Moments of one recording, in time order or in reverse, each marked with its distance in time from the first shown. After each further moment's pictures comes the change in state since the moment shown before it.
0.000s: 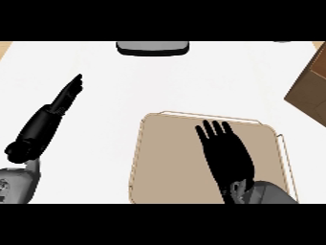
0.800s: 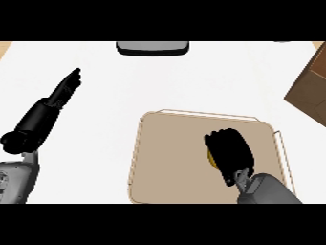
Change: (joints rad) left arm -0.045 -0.030 0.065 0.022 -0.021 -0.066 0.018; right arm 0.035 0.015 -0.067 0.163 0.157 -0.078 -0.241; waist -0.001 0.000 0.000
